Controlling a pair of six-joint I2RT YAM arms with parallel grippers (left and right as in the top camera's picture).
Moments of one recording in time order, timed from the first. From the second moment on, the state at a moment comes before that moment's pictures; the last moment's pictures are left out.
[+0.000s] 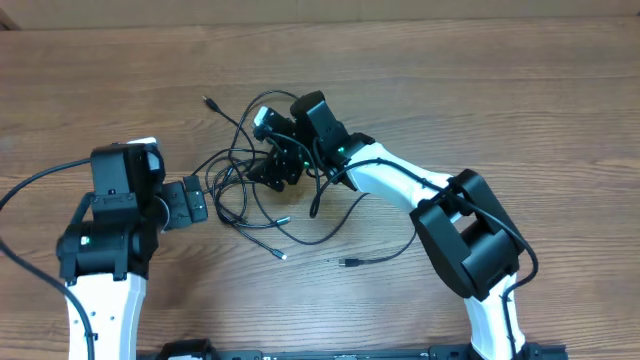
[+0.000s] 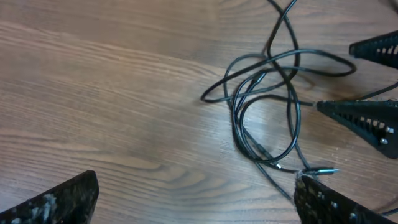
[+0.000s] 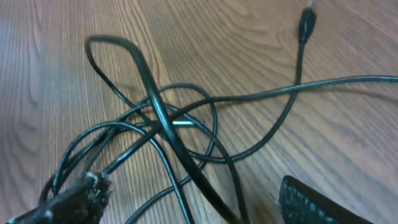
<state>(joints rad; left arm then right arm) 0.07 1.07 1.08 -1.02 -0.11 -0.13 0.66 2.15 1.45 -0.05 -0.51 -0.22</state>
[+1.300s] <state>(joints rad) 0.07 1.20 1.34 -1.15 0.51 0.33 0.45 1.68 1.46 -0.52 -0.36 -0.22</state>
